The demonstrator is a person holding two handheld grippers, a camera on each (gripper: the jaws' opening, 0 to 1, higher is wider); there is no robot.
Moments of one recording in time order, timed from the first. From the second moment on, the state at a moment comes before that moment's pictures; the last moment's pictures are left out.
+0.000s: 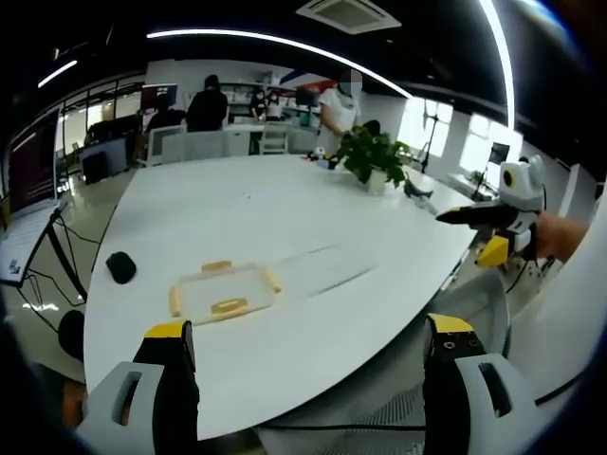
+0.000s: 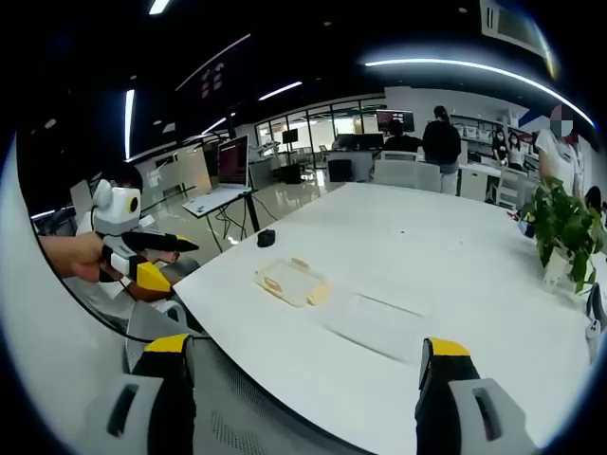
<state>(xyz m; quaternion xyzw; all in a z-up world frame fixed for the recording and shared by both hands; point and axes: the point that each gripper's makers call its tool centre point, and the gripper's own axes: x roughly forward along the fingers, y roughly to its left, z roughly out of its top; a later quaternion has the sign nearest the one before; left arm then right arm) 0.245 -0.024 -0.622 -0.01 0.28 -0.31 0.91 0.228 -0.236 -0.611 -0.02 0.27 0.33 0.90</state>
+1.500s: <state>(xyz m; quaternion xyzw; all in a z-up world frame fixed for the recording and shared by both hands) 0.269 0.004 -0.627 0.02 0.29 -0.32 0.90 0.263 -0.197 -0.609 -0.05 0.25 0.37 0.89</state>
